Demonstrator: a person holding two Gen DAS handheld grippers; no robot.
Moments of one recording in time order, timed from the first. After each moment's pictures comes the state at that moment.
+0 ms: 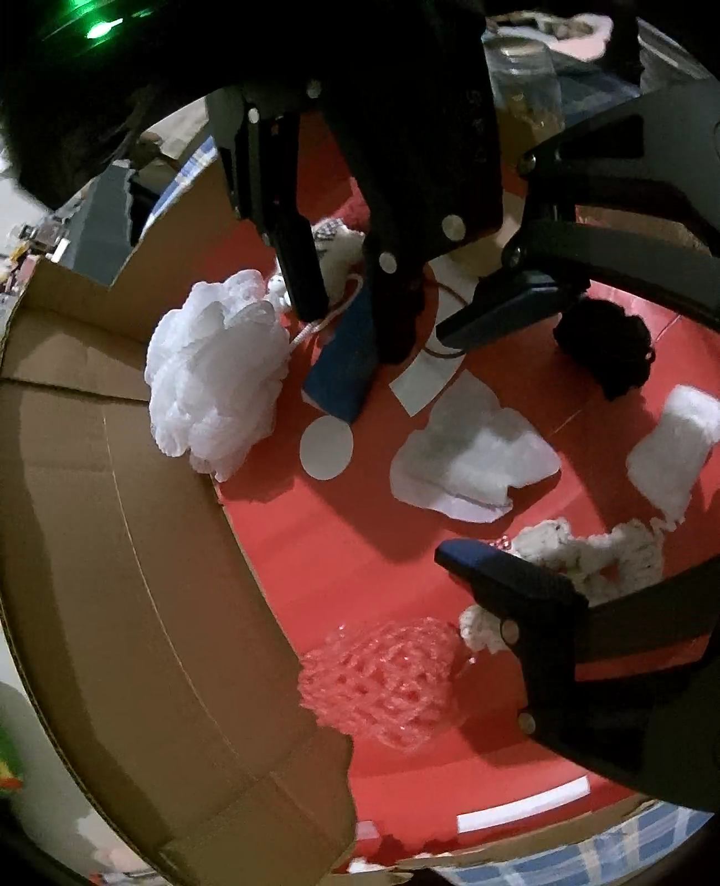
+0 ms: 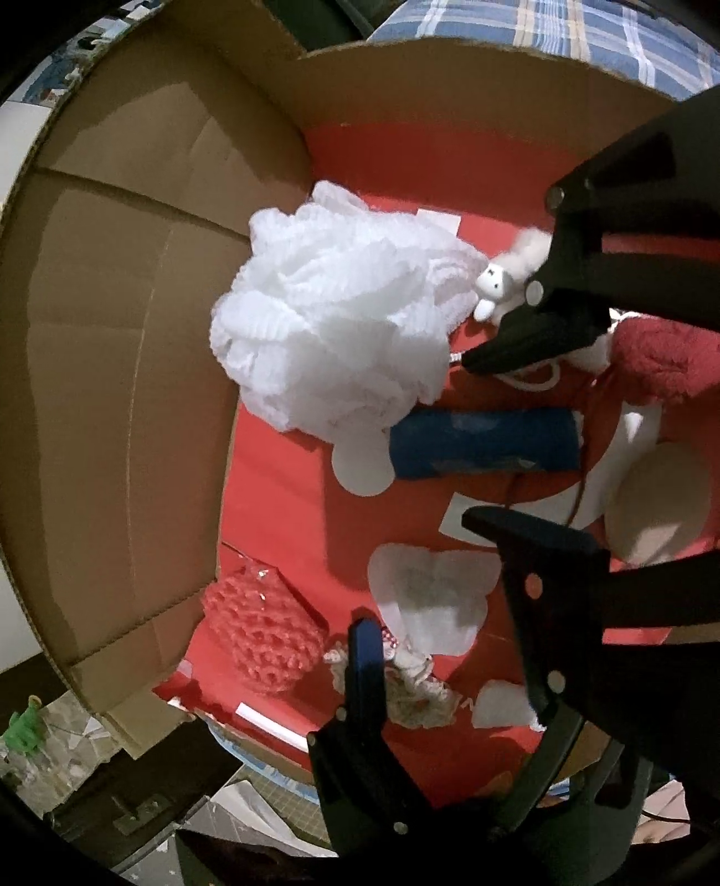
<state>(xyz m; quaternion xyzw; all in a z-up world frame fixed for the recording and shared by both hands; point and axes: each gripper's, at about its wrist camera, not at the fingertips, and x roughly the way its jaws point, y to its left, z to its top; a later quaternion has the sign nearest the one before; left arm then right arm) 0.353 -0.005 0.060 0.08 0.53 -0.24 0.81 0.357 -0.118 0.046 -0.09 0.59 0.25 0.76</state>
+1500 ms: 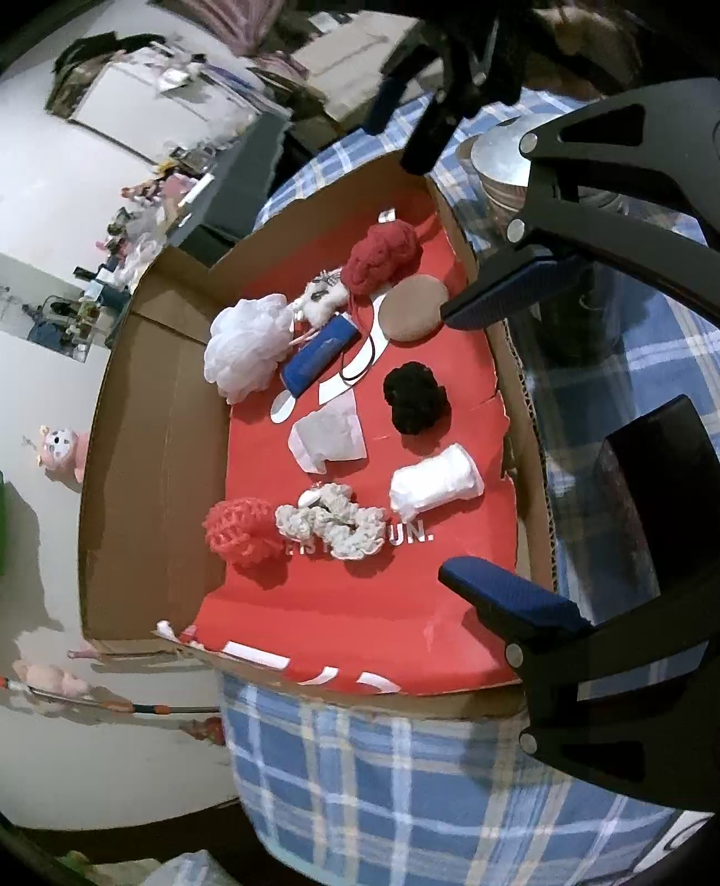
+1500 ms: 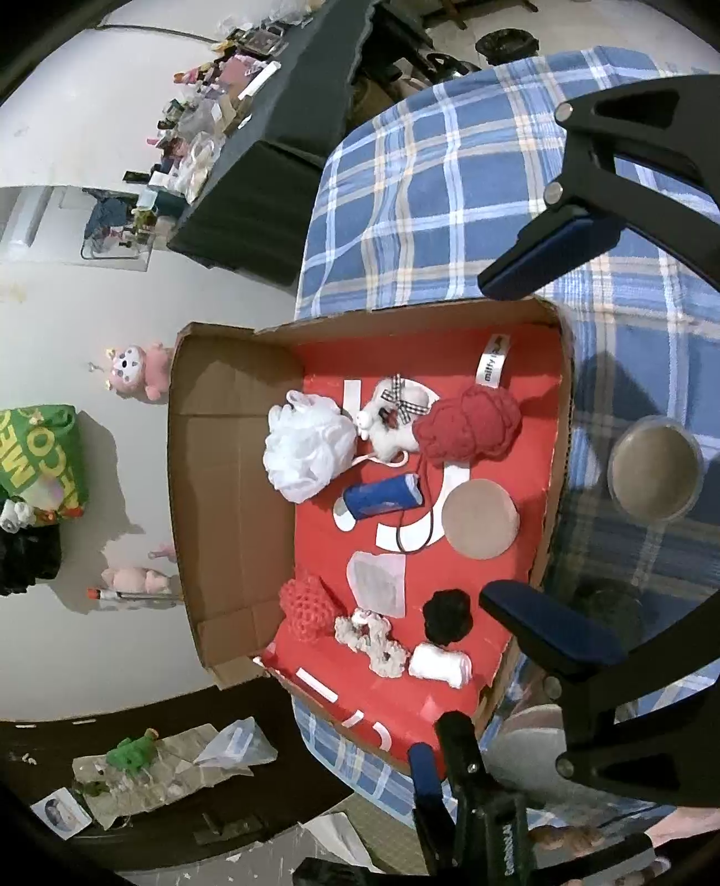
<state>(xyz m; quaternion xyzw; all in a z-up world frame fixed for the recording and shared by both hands) 0.216 0.047 0.096 -0.09 0.46 -0.11 0.88 0.199 -0.195 0.113 -0.04 0.43 0.13 0.89</state>
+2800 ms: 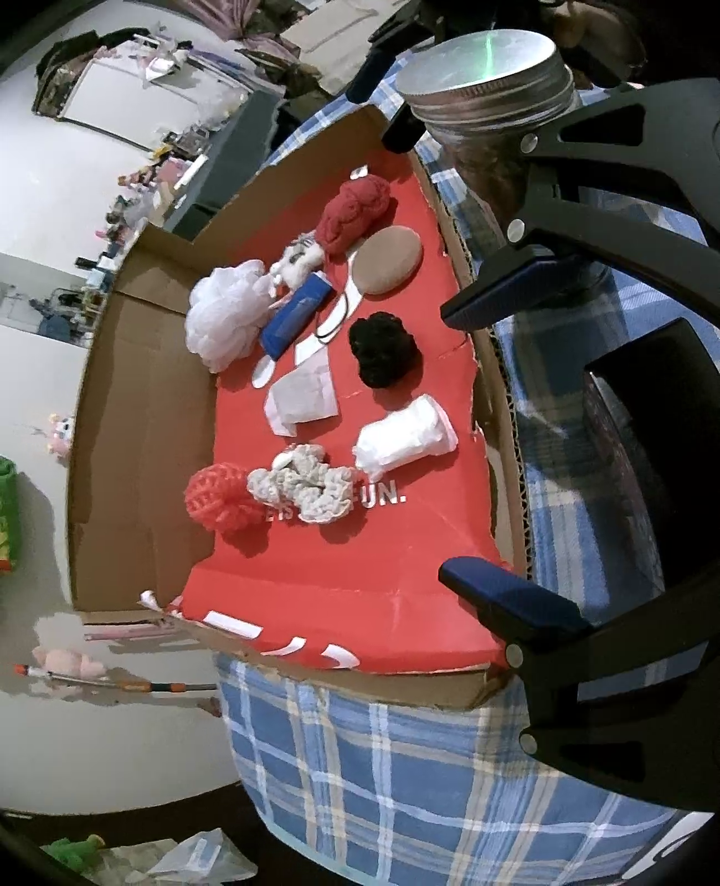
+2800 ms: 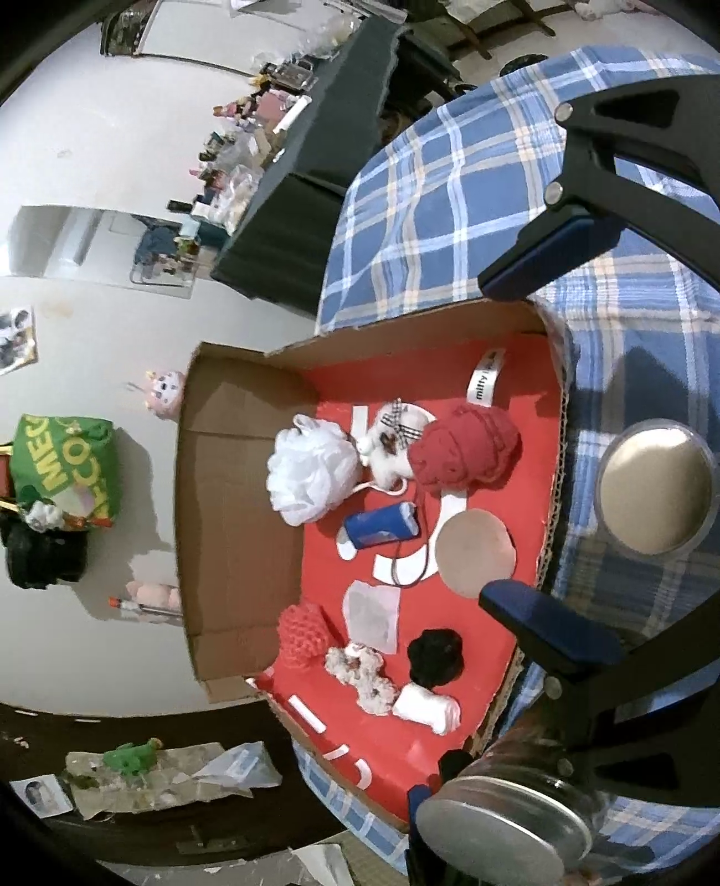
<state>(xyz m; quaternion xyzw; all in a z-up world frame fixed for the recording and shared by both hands) 0.198 0.050 0.069 -0.05 0.43 -0.08 0.90 0.175 -0.193 0.084 -0.07 0.35 0.10 0.93</state>
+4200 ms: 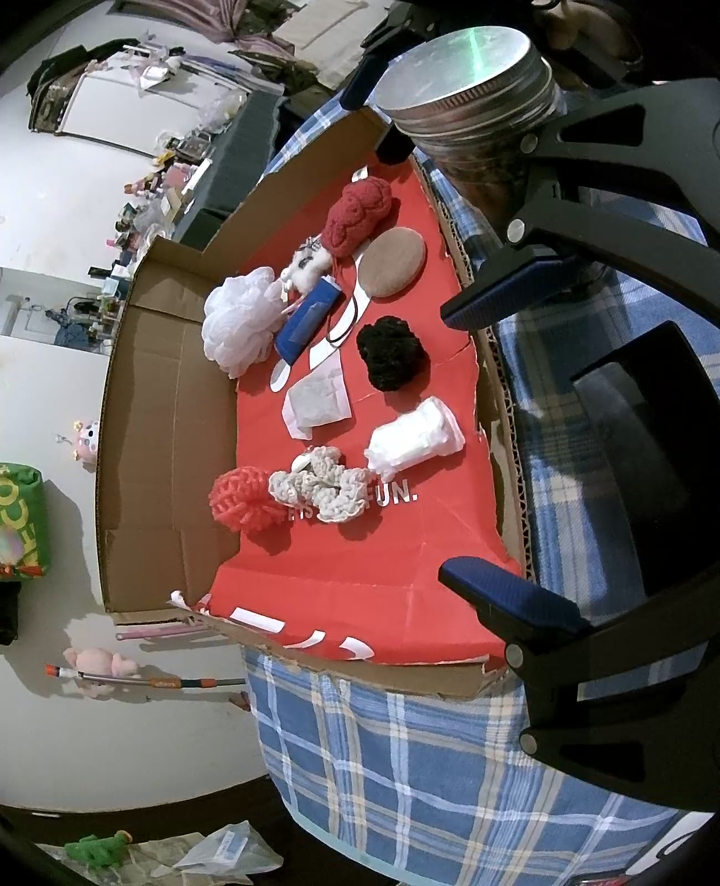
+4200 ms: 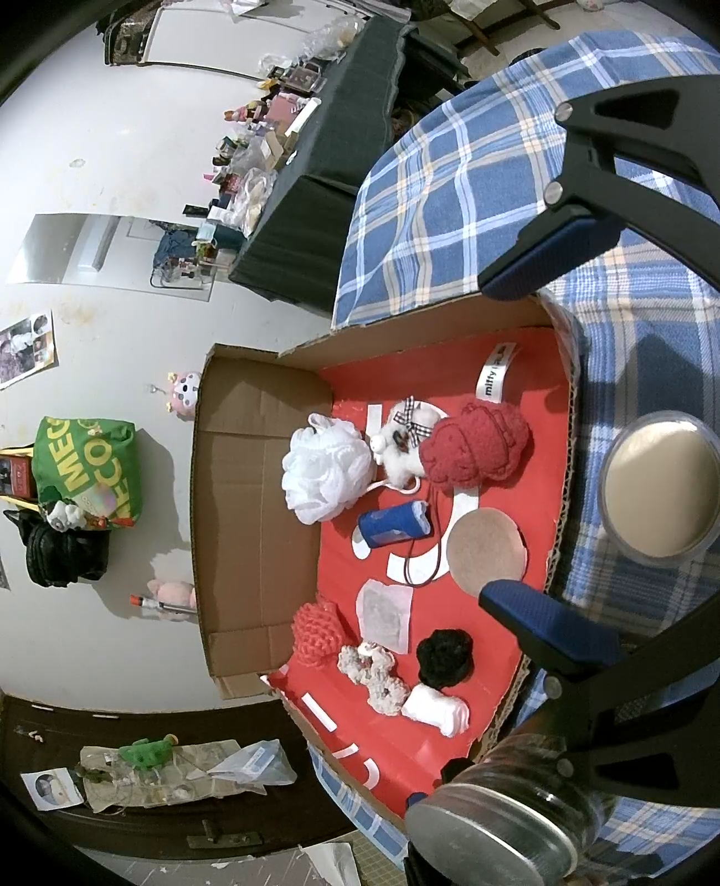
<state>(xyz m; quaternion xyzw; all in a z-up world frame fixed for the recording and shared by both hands) 0.189 0.046 0.071 -0.04 0.40 -0.08 0.91 0.173 -0.193 0.077 -0.07 0.33 0.10 0.94</state>
